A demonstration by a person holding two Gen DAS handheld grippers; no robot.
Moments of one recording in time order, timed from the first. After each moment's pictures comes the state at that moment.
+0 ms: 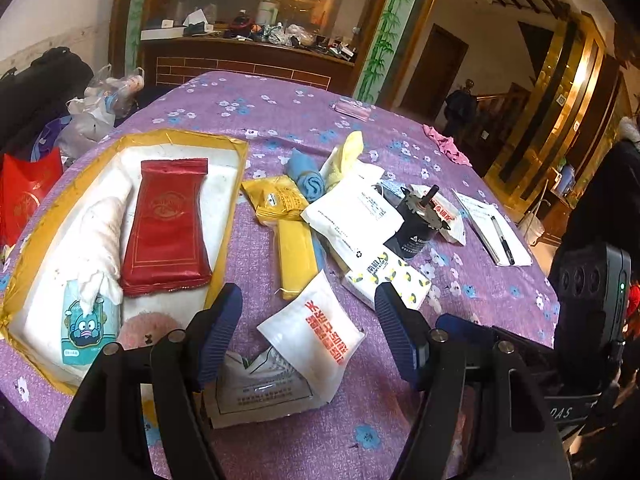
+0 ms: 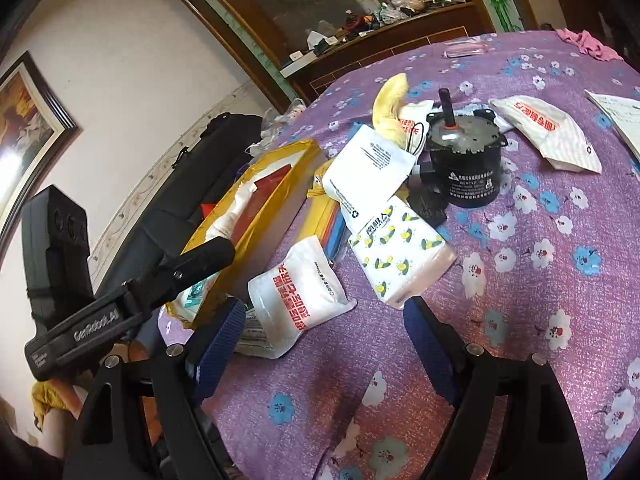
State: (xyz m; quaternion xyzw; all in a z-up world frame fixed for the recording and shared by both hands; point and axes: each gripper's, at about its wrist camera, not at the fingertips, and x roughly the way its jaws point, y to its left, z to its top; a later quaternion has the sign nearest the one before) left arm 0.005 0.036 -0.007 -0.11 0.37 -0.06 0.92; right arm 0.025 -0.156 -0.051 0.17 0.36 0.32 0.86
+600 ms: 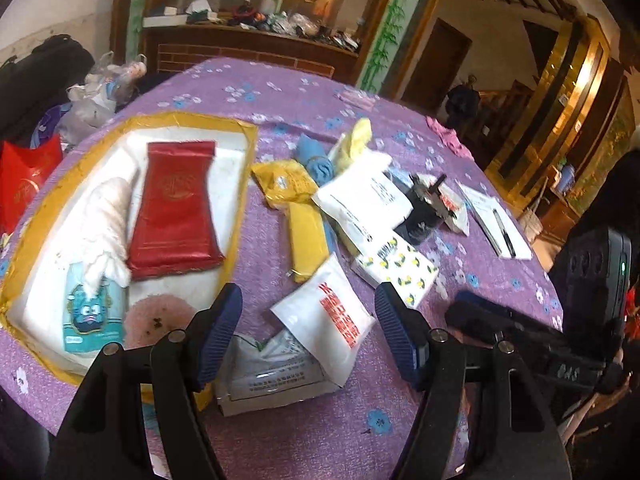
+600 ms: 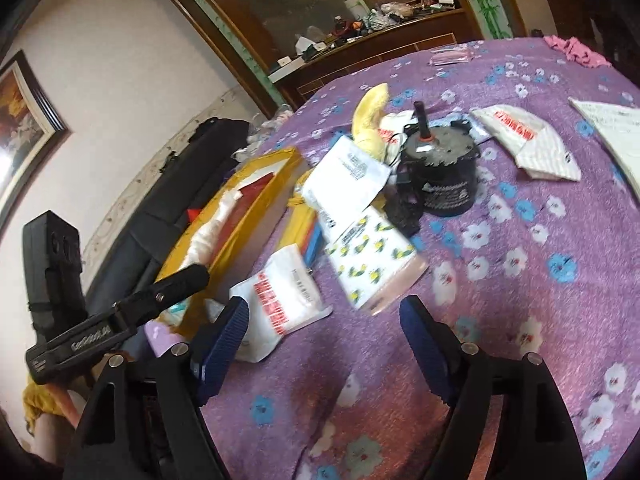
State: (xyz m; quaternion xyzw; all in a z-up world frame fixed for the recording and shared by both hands) left arm 0.004 0.044 -0.017 -0.12 0.40 -0.06 0.91; right arm 0.033 -0.170 -0.046 0.16 0.35 0.29 0.87
